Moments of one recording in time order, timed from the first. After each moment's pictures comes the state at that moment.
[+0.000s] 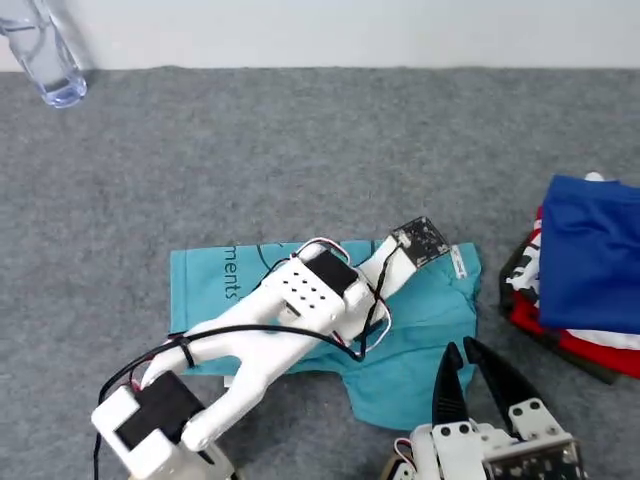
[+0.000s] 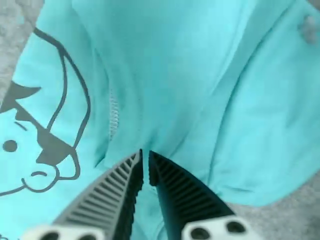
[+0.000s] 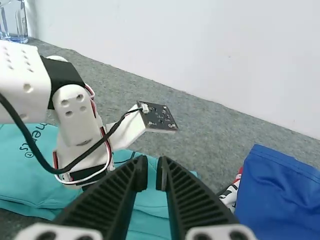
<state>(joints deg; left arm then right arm) 40.8 2.3 21.8 66.9 -5.8 -12.0 -101.1 23.1 100.7 11.5</state>
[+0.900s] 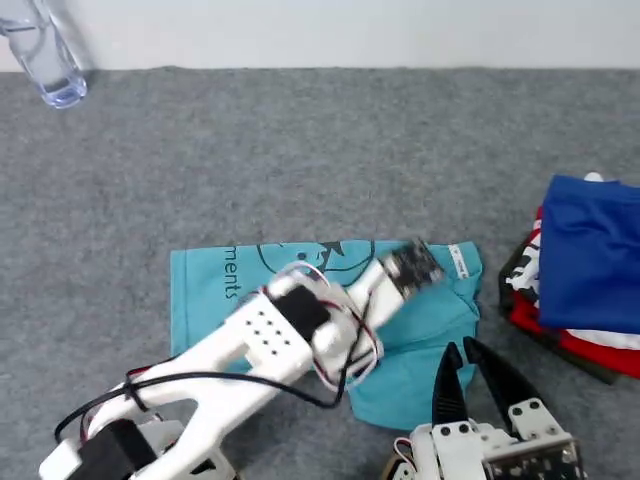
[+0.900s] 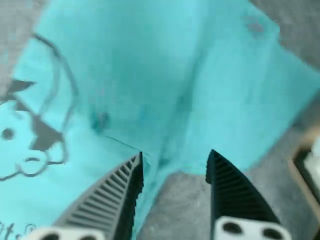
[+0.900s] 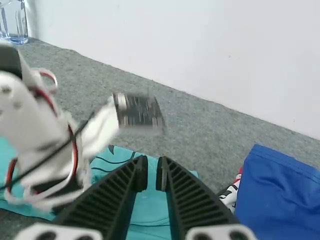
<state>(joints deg) 47.6 -16.9 36.4 67.6 -6.0 -12.0 -101.1 23.1 100.7 11.5</state>
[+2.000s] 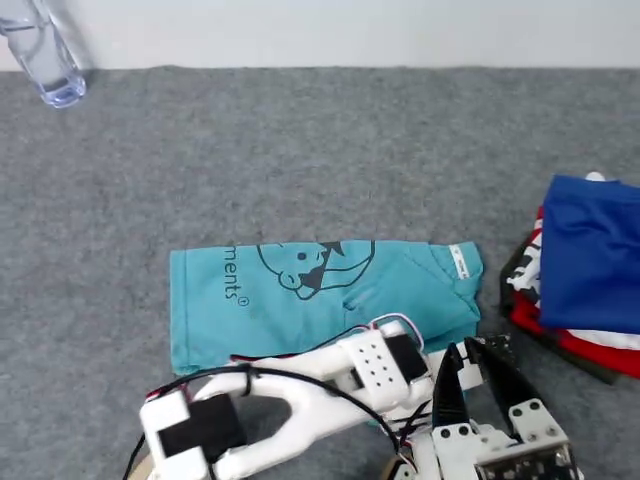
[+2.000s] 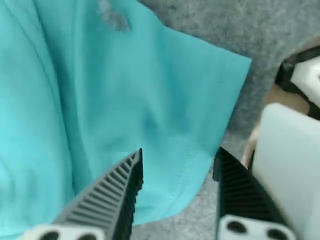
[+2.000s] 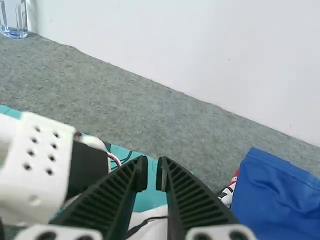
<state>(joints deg) 62.9 11.6 21.8 63.9 -7.9 -12.0 -101.1 23.1 100.7 13.7</state>
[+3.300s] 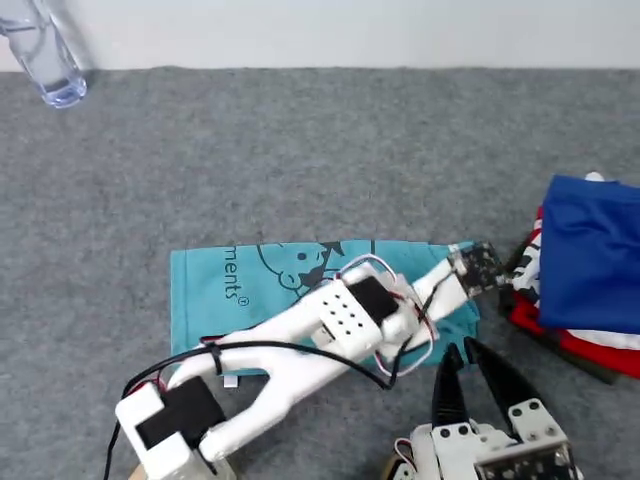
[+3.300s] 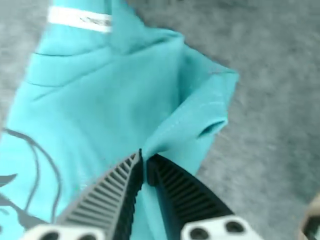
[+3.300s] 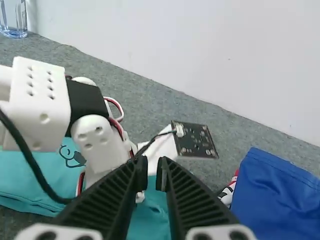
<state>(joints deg) 49.7 6.5 17.1 56.9 -6.6 -12.0 -101.1 23.2 100.7 13.8</state>
